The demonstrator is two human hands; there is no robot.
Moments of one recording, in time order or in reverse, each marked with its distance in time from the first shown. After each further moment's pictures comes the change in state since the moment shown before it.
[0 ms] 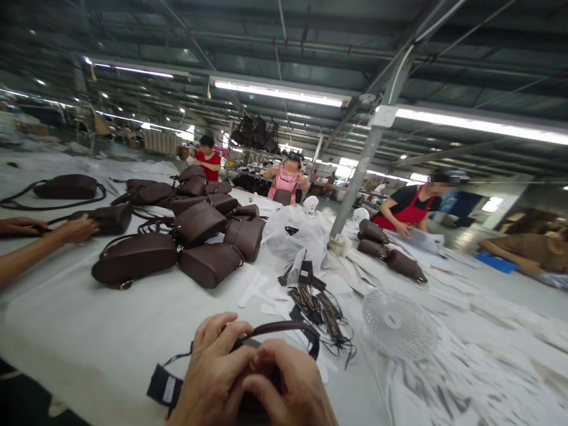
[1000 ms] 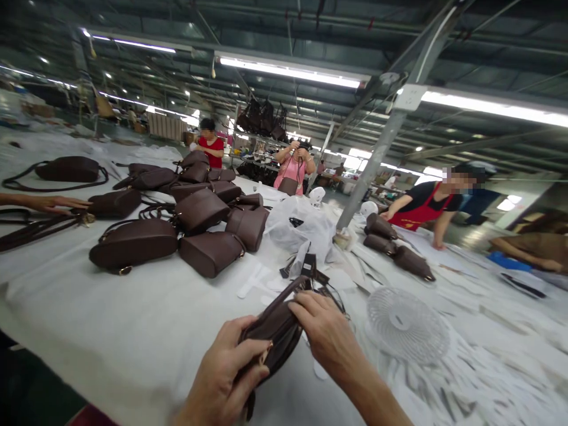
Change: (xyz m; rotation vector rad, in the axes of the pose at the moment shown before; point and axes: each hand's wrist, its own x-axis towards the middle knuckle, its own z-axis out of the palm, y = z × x) left_hand -0.007 0.006 0.027 -0.363 -0.098 -0.238; right_hand 0.027 0.082 -0.042 -0.596 -0.132 -0.249
